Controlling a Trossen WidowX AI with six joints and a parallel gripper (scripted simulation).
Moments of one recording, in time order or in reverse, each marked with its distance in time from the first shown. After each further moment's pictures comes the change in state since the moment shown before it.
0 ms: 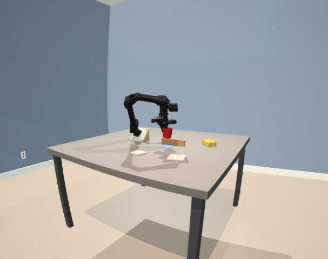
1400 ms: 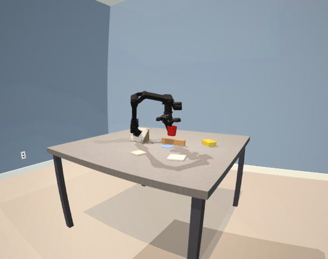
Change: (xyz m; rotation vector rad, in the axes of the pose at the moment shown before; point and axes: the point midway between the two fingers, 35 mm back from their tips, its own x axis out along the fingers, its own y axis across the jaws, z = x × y) arm -0.006 0.000 -0.069 0.002 0.006 0.004
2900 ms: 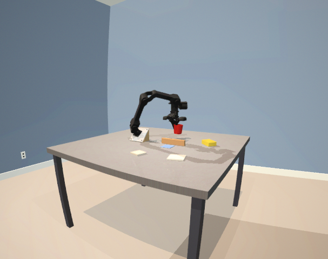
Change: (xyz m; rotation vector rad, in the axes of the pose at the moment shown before) arm -0.001 0.005 -0.095 0.005 0.009 0.003
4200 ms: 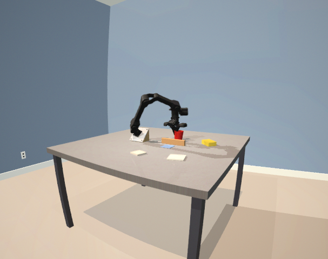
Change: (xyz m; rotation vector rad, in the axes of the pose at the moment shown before) arm 0.050 0.004 -0.003 0.014 0.007 0.003
